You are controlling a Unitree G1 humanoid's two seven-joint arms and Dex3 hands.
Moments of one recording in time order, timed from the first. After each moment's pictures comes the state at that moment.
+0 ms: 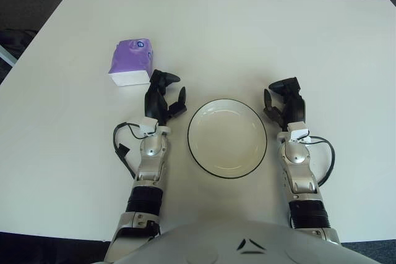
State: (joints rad) left arm -0.07 -0.11 0.02 0.23 0.01 -0.24 0.12; right arm 0.02 0.05 -0.01 0.05 -0.21 -0.19 -0.25
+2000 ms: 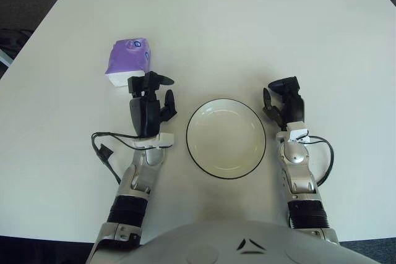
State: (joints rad) left arm 0.01 0.08 -0.07 0.11 0.78 -0.46 0.76; right arm 0.02 0.06 -0.01 0.04 -0.21 -0.19 -0.25
